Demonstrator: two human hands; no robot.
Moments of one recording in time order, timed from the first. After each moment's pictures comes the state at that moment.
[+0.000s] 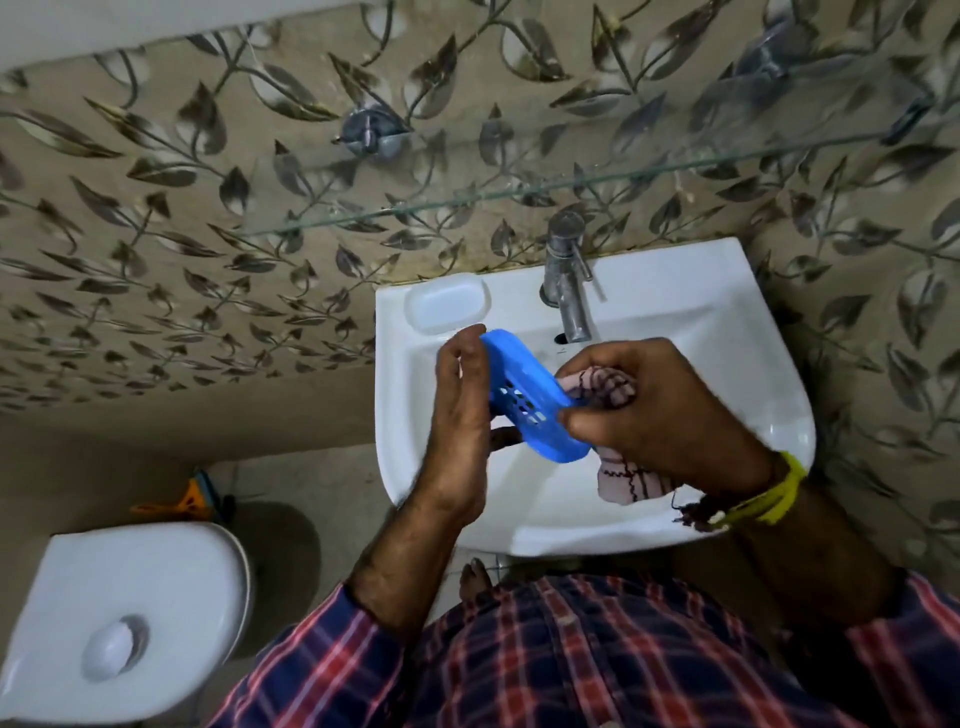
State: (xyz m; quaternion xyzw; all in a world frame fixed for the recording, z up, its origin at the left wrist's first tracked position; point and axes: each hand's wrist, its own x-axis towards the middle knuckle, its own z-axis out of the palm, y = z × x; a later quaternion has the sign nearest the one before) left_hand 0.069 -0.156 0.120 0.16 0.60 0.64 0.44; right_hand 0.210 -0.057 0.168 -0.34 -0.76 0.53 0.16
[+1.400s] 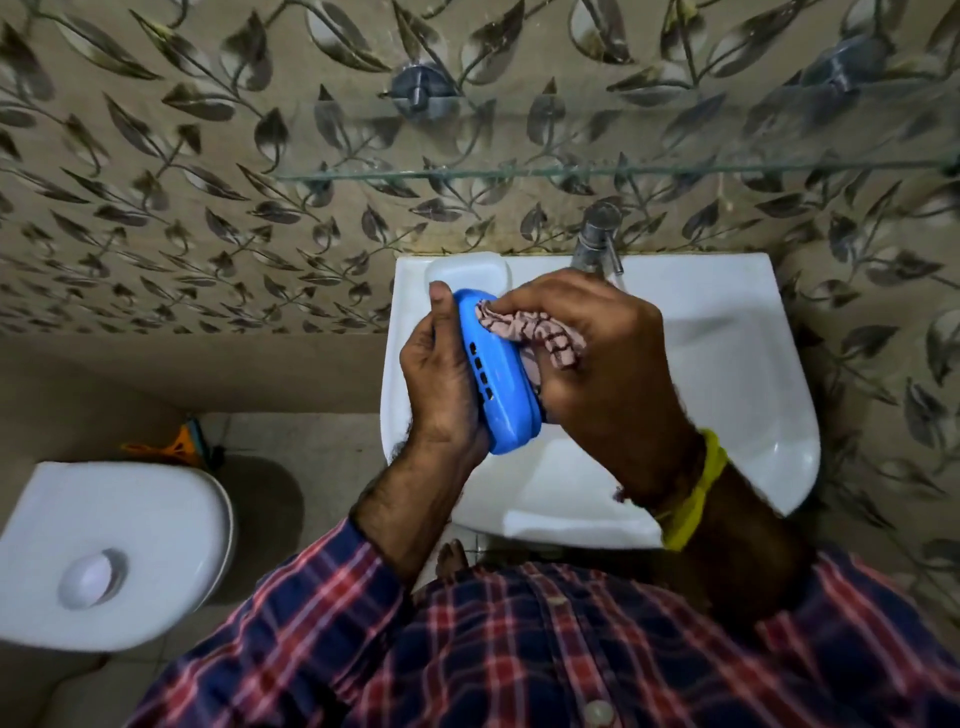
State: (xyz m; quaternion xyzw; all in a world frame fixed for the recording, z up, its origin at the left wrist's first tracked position) left_hand 0.054 -0.142 0.127 -0.01 0.51 0.79 0.33; right_hand 0.153 -0.085 0.192 -0.19 -0.86 0.33 0.34
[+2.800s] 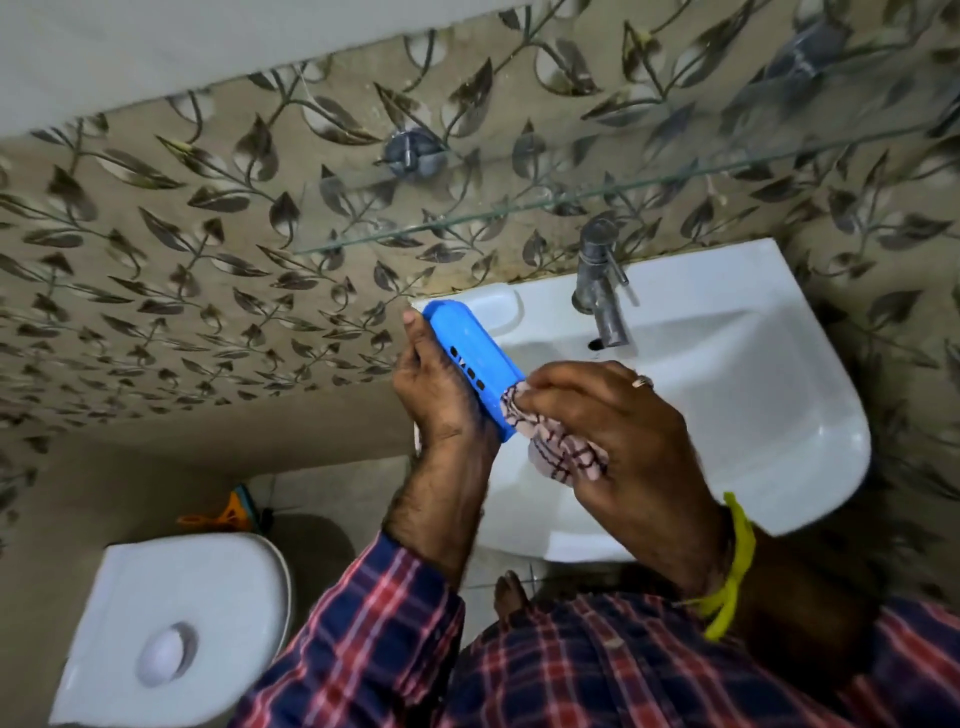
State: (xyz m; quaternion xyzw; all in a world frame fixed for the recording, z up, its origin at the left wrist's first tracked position) left_hand 0.027 -0.131 0.144 -0.09 0.60 0.76 0.23; right_hand 0.183 -0.121 0.170 -0.20 -0.87 0.27 0.36
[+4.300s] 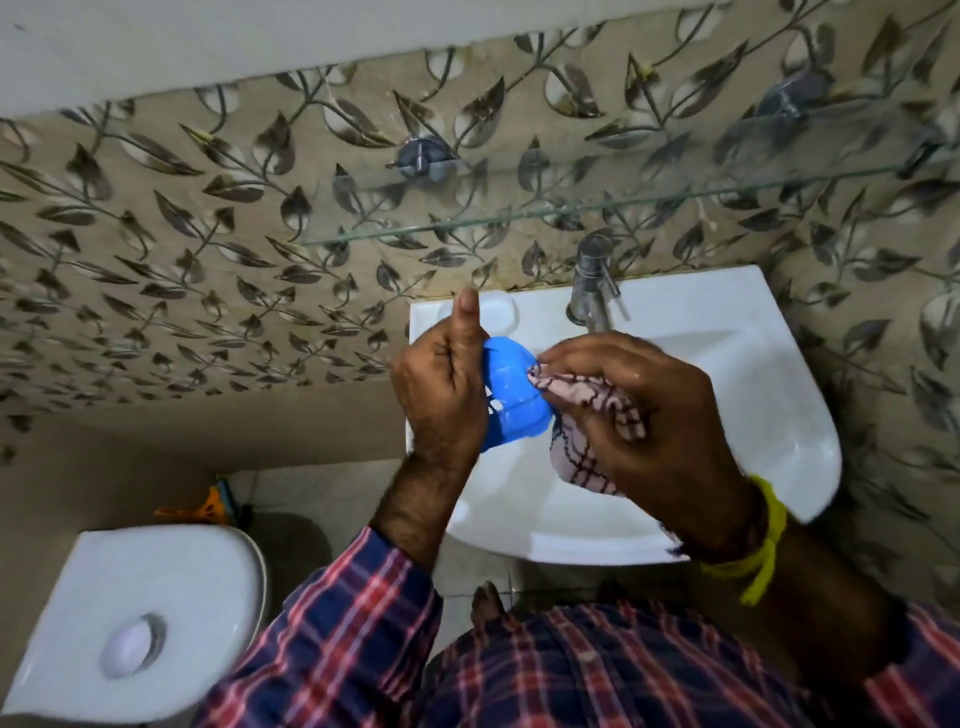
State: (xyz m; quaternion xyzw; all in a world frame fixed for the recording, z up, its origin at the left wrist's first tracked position) left_hand 0.042 -0.161 0.160 0.33 0.70 0.64 -0.02; right_hand 0.193 -0.102 0.187 -0.17 -0.83 0.35 0.40
